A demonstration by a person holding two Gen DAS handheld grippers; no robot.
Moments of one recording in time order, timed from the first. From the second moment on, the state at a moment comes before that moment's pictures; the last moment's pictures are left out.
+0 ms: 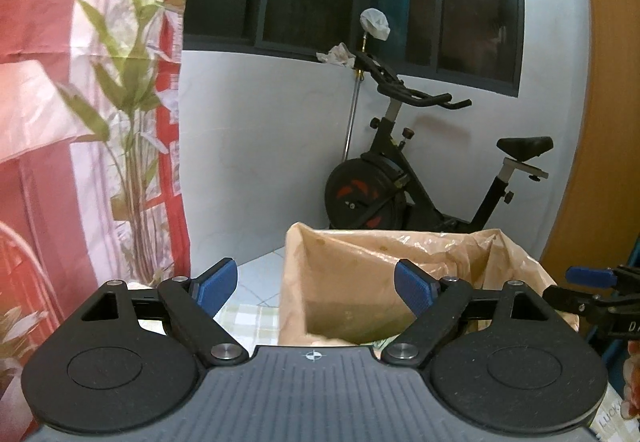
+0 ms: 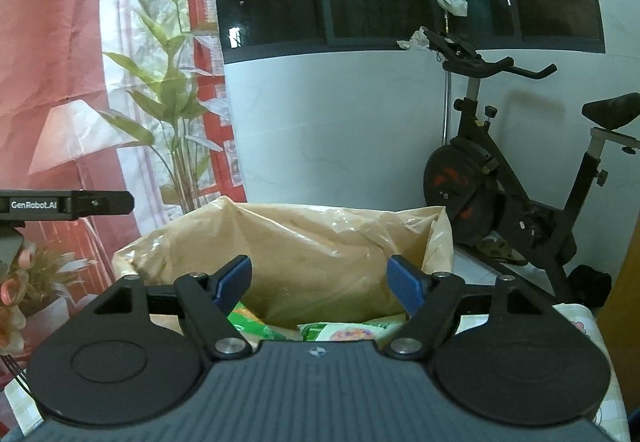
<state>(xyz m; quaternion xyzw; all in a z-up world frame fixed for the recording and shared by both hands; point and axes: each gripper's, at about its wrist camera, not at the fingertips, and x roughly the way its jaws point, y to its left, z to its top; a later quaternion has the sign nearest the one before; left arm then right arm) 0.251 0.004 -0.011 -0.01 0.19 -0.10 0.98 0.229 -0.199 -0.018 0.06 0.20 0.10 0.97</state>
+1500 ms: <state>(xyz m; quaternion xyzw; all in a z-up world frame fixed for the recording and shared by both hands) 0.151 0.075 -0.147 -0.07 0.29 -0.04 0.95 0.092 -0.191 -0.162 0.00 0.34 0.12 0.93</state>
